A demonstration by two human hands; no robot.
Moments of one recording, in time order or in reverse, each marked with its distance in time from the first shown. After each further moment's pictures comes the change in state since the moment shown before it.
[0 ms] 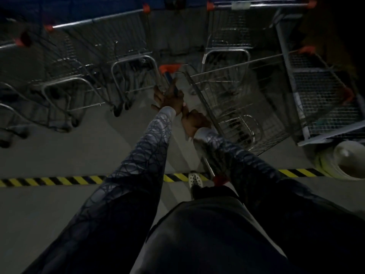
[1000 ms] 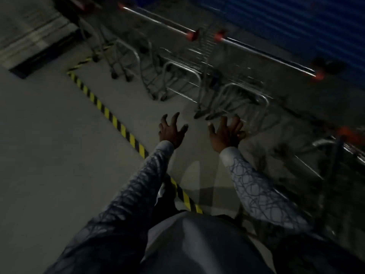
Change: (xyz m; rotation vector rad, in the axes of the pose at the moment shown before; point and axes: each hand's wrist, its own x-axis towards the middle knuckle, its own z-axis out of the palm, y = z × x) left_hand 0.076 -0.261 -0.204 -0.135 0.394 -0.321; right_hand 0.117 -0.256 0.088 -0.254 0.059 -0.495
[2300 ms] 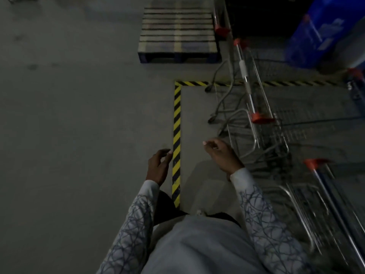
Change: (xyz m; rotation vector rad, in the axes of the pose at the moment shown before) left_hand 0.451 -0.337 -0.424 -0.762 0.597 -0.540; right_hand 0.364 -0.768 0.193 0.286 -0.793 -0.687
